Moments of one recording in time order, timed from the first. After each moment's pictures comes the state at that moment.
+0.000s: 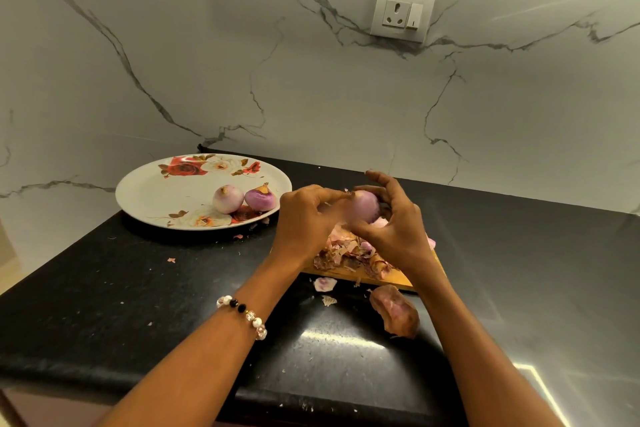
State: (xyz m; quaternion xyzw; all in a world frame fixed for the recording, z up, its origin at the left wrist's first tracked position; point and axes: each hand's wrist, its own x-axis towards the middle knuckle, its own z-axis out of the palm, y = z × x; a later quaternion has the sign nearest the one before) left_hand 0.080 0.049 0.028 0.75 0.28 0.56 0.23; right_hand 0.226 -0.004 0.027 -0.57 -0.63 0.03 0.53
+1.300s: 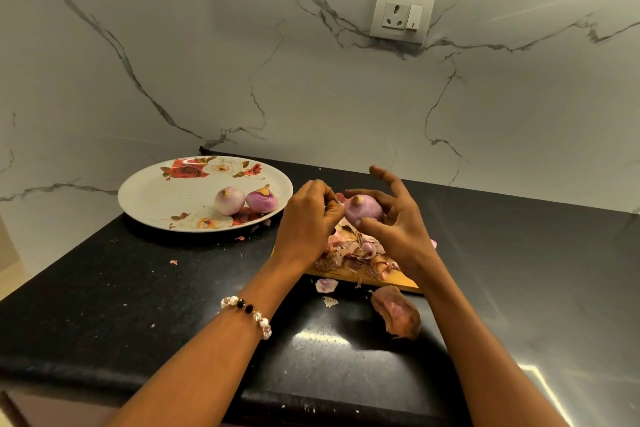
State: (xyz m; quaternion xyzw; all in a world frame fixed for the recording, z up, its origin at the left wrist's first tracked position) left_hand 0.085 0.057 0.023 0.77 0.34 0.51 0.17; right_hand 0.226 -0.010 0.031 -0.53 -0.61 0.18 0.57
